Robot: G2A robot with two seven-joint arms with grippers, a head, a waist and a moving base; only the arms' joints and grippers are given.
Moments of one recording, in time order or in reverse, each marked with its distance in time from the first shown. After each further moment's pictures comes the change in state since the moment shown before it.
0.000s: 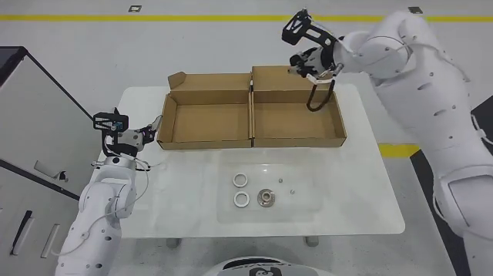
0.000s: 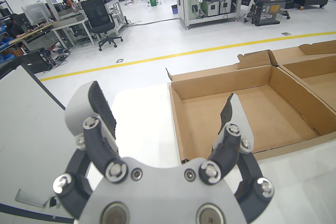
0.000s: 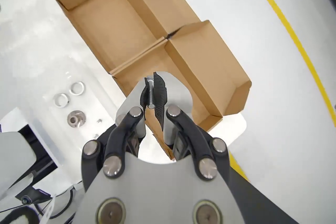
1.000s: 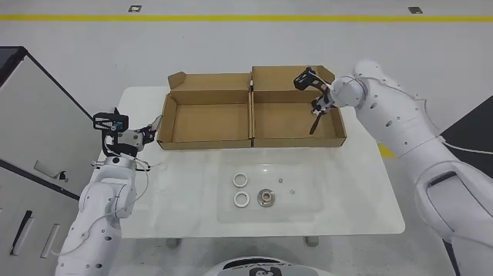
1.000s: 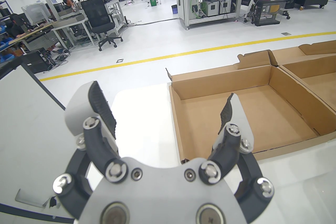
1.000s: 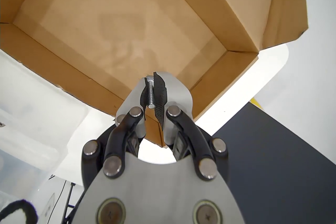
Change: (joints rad) left arm 0.000 0.000 0.000 0.000 0.000 0.000 0.000; right arm -0.067 -0.058 -0.191 0.413 -0.191 0.050 -0.049
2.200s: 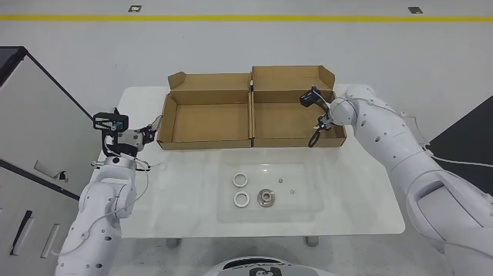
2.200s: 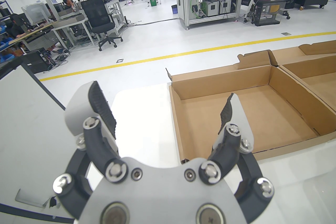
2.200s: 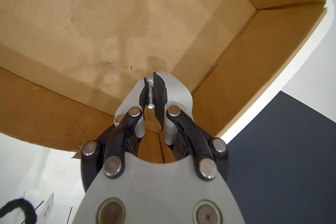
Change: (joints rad) left arm 0.000 0.000 0.000 0.000 0.000 0.000 0.000; right arm -0.093 -0.026 0.005 0.093 -0.095 0.068 -0.071
